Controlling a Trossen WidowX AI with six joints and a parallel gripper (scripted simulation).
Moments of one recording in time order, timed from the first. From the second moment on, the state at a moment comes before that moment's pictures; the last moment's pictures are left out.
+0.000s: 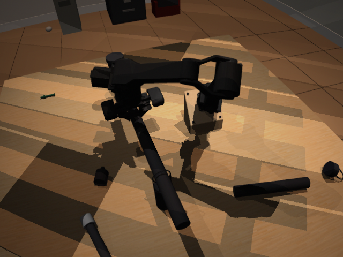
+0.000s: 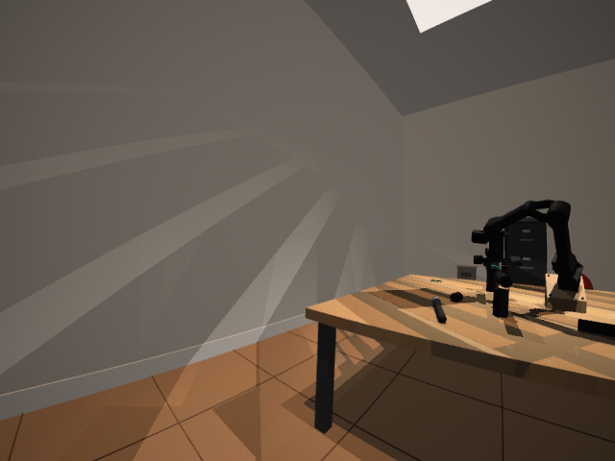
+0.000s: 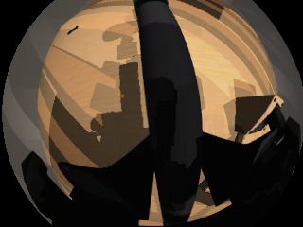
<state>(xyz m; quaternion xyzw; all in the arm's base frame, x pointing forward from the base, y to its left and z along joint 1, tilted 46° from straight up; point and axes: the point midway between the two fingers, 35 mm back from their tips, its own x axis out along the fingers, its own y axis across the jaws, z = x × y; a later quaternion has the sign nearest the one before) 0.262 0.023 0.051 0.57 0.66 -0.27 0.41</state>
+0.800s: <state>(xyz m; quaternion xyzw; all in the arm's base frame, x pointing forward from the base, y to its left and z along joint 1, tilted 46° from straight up) 0.266 0.013 0.038 0.57 0.67 -0.27 0.40</state>
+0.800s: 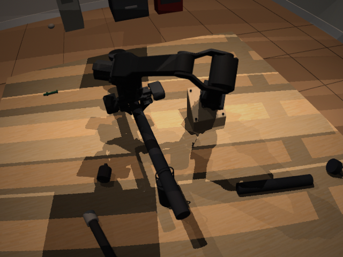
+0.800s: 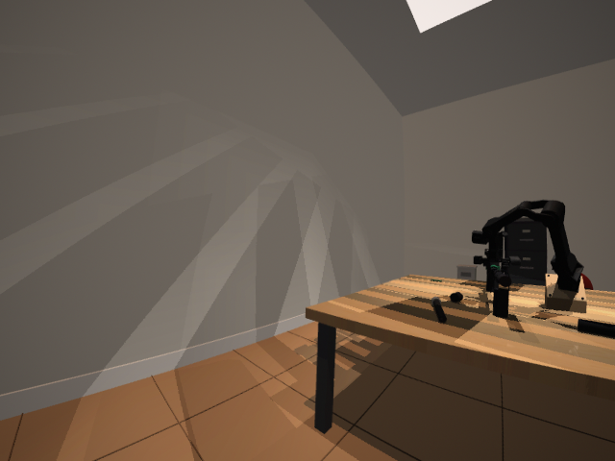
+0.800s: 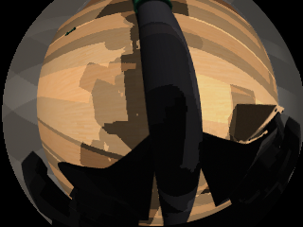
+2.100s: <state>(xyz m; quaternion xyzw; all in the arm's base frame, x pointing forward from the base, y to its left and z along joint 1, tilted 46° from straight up) 0.266 0.013 0.037 0.57 0.67 -0.27 0.40</state>
